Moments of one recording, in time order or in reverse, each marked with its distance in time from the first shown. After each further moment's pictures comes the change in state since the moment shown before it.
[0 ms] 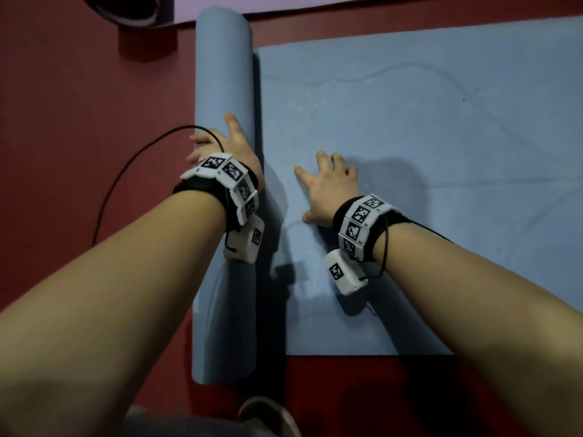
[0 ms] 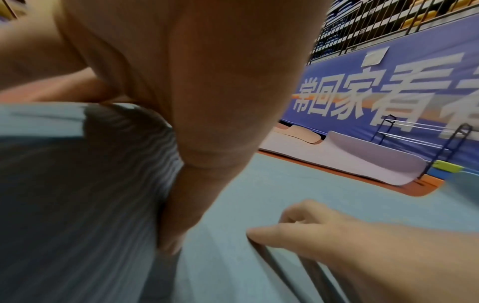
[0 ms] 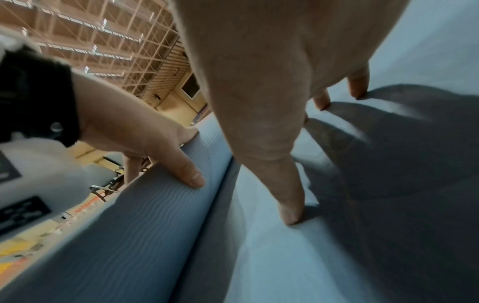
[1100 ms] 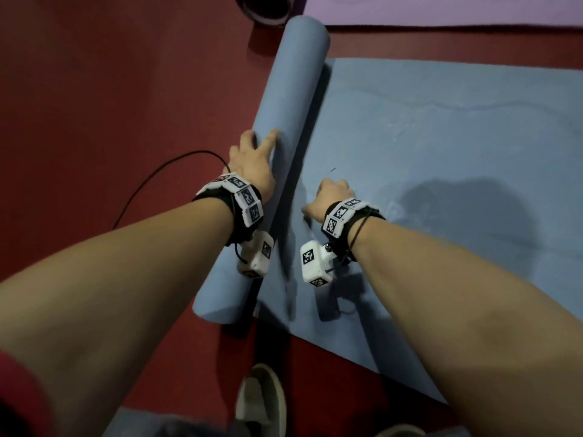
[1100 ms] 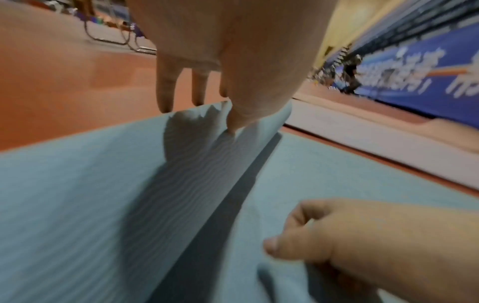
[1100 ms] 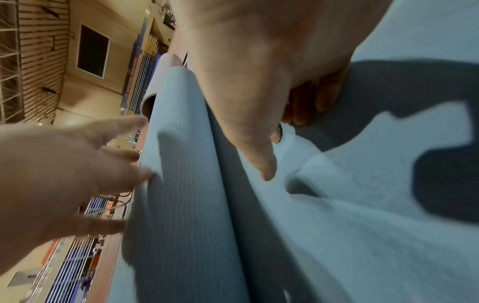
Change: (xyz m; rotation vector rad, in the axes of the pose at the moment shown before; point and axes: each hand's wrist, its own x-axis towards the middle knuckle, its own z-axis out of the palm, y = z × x) left_hand -0.027 -0.103 -0.009 -0.258 0.045 -0.015; right_hand 0.036 -0.093 -0.001 0.533 -0.216 0.059
